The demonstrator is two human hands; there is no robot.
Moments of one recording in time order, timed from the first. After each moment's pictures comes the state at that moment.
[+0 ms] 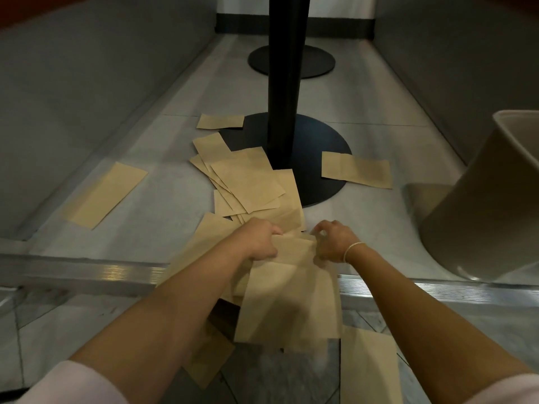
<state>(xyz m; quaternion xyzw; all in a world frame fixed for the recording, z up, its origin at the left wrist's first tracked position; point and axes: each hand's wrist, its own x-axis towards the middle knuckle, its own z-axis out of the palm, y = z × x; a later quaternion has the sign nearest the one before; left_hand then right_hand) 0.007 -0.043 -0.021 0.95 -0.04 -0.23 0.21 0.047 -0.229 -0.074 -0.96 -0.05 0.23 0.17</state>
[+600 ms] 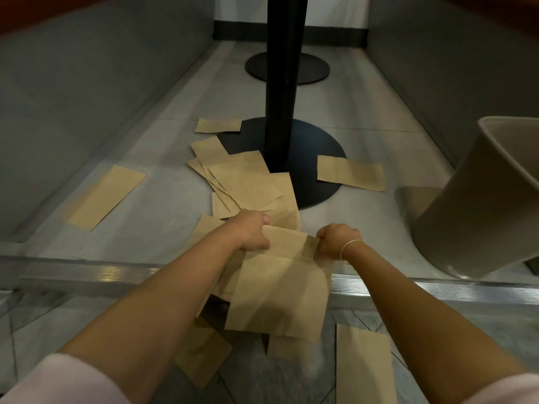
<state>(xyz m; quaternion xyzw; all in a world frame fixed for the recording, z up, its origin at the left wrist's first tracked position) 0.009 -0.031 -0.002 0.95 -0.03 -0.22 0.21 0.037 -0.225 -0.044 -0.97 -0.06 0.23 0.02</state>
